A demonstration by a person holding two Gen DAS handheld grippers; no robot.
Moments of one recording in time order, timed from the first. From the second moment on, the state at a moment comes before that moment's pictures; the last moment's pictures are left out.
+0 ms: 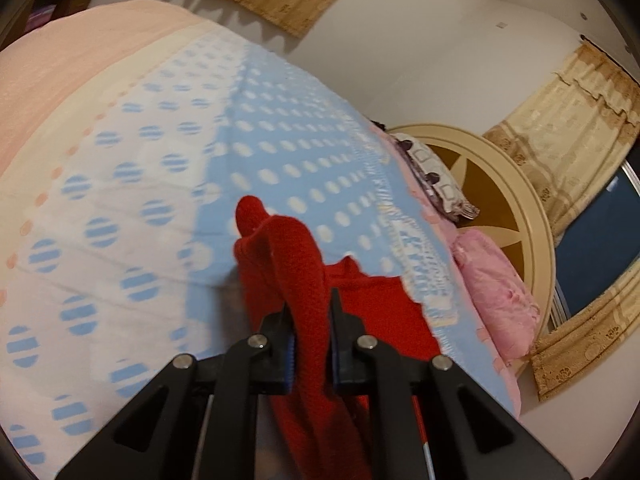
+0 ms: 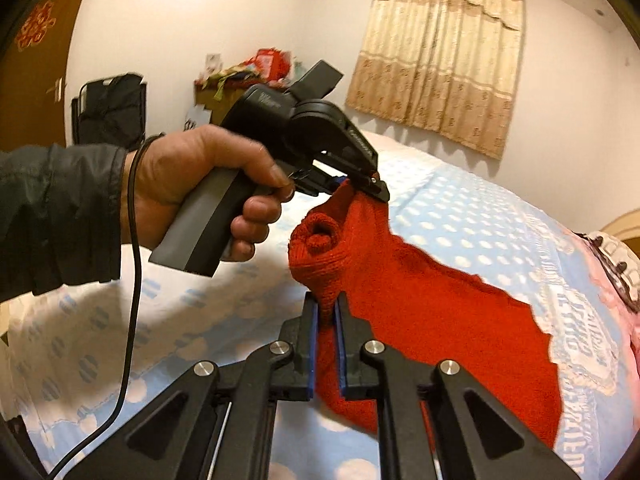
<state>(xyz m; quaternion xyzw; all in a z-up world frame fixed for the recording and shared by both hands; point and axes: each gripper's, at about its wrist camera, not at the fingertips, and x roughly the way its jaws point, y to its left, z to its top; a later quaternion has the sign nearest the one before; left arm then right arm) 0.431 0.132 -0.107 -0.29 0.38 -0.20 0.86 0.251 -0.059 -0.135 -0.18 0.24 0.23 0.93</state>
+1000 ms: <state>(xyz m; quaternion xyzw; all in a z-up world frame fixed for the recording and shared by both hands) 0.491 -0.069 -0.115 -0.20 0.43 -0.29 0.83 0.261 -0.274 -0.148 0.06 0.32 0.13 0.94</state>
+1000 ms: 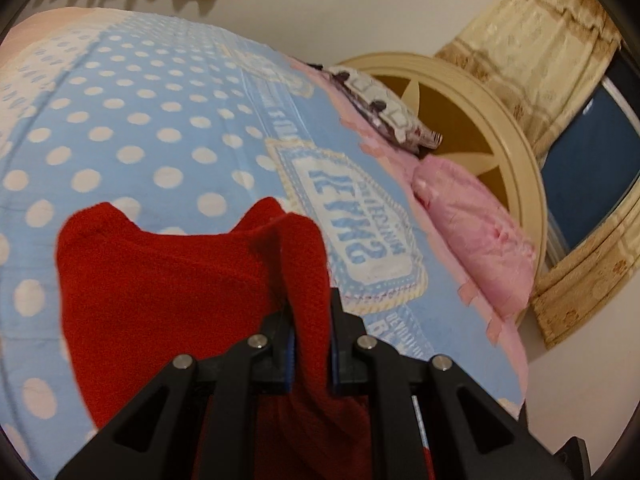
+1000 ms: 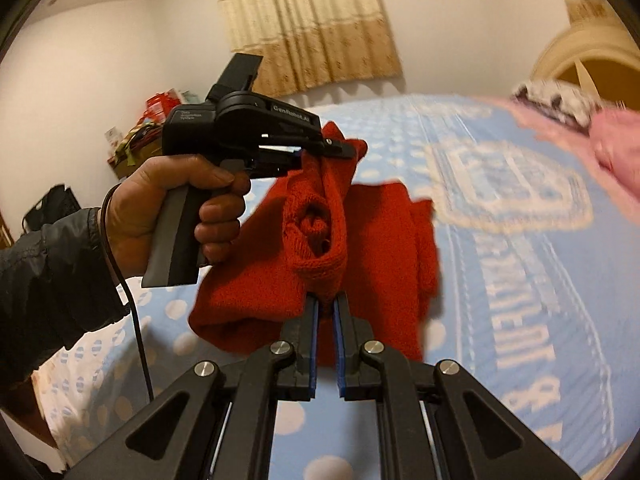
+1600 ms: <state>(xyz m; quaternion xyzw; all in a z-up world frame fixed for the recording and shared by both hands) 0.483 -0.137 -0.123 -0.06 0.45 -0.29 0.84 0.255 -0.317 -0.181 0.13 0.38 0.10 0.91</state>
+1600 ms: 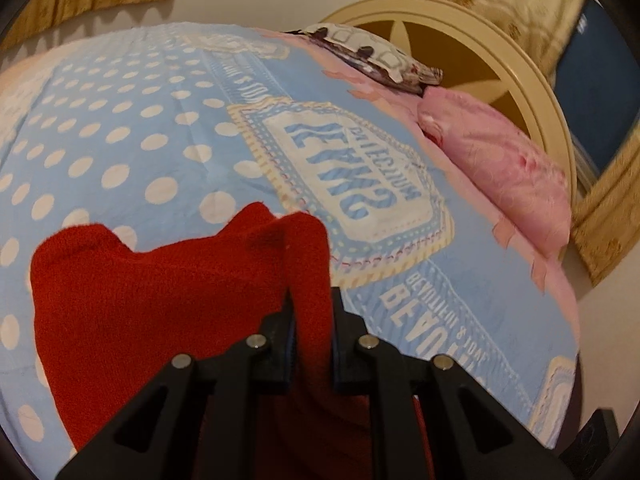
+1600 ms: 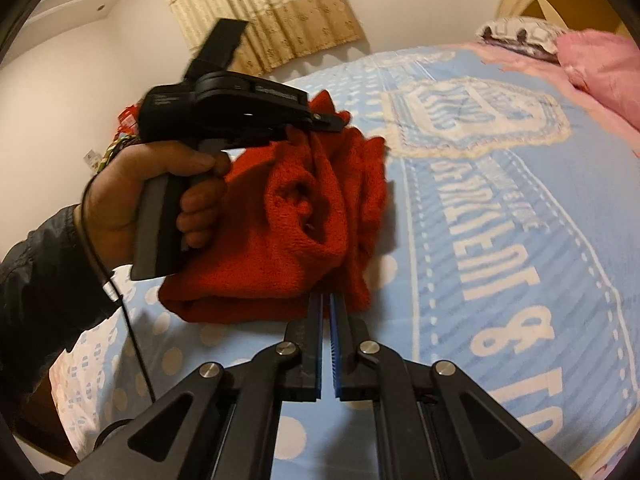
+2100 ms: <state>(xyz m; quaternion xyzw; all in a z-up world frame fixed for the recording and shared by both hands) 0.406 -0.076 -0.091 0.01 0.37 -0.25 0.90 0.250 -0.339 -0.161 0.20 0.32 0.10 0.92</state>
